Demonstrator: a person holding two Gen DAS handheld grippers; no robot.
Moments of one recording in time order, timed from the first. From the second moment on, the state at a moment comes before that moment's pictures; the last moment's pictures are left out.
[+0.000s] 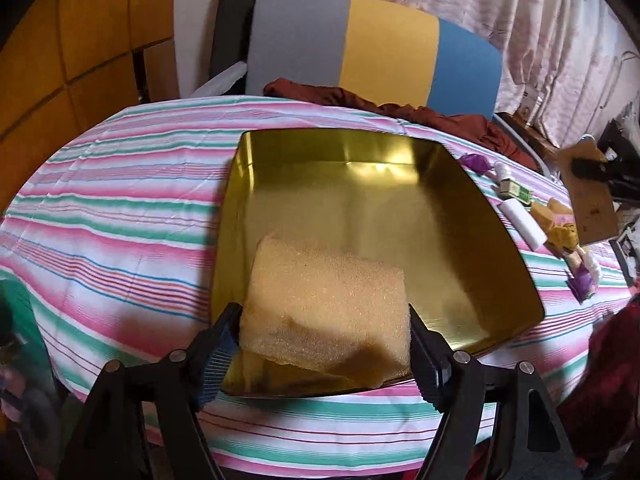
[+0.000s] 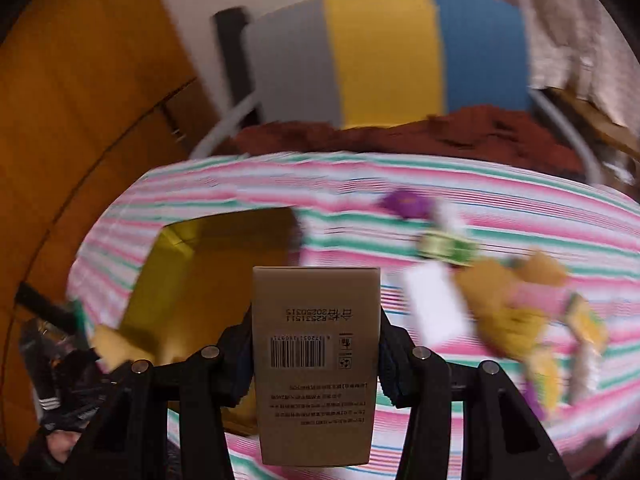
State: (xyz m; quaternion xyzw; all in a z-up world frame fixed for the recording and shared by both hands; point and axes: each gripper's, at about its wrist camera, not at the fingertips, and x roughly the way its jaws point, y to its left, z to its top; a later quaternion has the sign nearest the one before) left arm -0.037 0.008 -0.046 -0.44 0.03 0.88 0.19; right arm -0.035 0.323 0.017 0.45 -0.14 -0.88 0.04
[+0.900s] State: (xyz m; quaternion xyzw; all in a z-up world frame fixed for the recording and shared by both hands) left arm -0.030 -0.036 -0.033 -0.40 0.00 0.91 0.09; right arm -0.156 0.172 -0.045 0.50 -0.15 -0.85 0.09
